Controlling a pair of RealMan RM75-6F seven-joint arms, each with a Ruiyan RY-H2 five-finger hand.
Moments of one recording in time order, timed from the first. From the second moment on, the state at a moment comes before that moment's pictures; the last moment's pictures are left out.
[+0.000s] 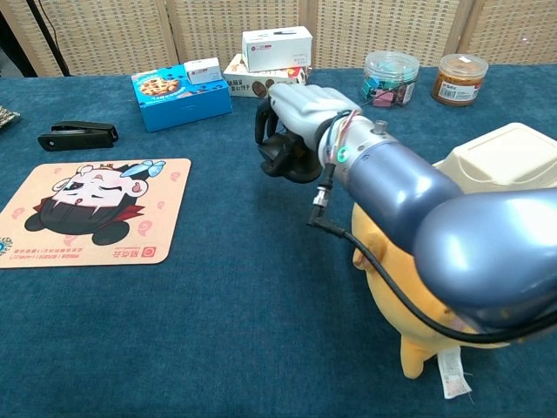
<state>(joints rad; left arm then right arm) -0.13 -0.88 0.00 -1.59 1.55 1.39 -0.56 0.96 -2.01 0.40 -1.29 -0.83 1.14 -0.68</state>
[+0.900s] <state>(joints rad) -0.14 -0.88 0.00 -1.58 1.53 1.36 -0.57 1.01 -2.05 0.45 -1.31 -0.73 1.09 -0.79</state>
